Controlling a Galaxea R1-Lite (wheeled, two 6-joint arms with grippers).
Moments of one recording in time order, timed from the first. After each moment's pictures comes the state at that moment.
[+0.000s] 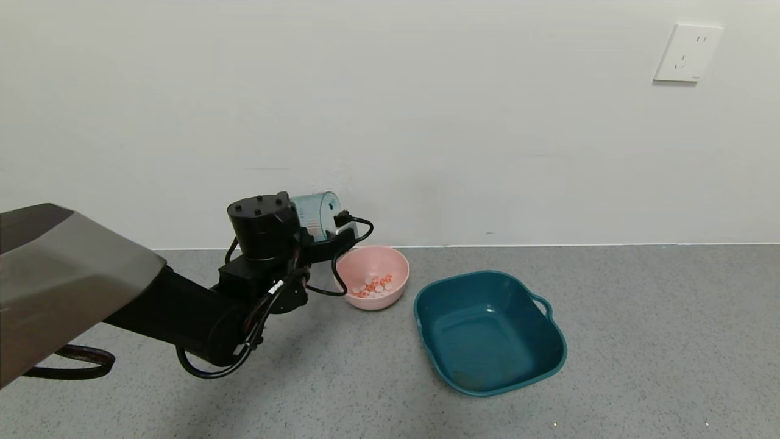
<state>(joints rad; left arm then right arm) -0.40 2.05 -0.95 -1.09 0.70 1.45 0.00 0.00 0.00 0.00 0.01 0.00</state>
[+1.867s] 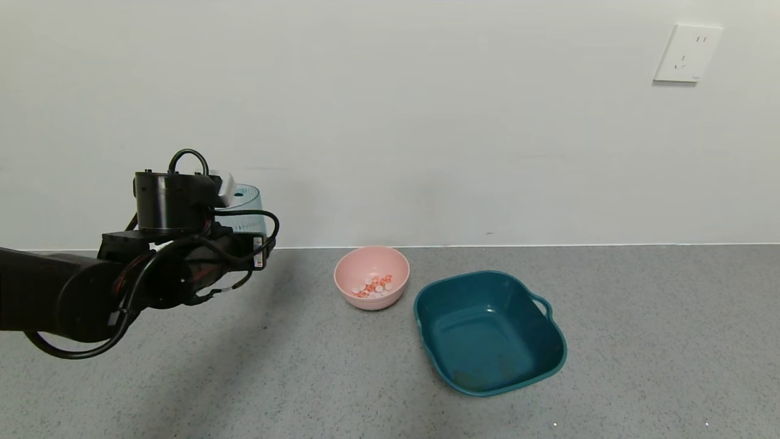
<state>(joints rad) -0.21 1.77 -0.93 -0.44 0.38 -0.04 0.00 0.00 0.00 0.00 0.01 0.00</state>
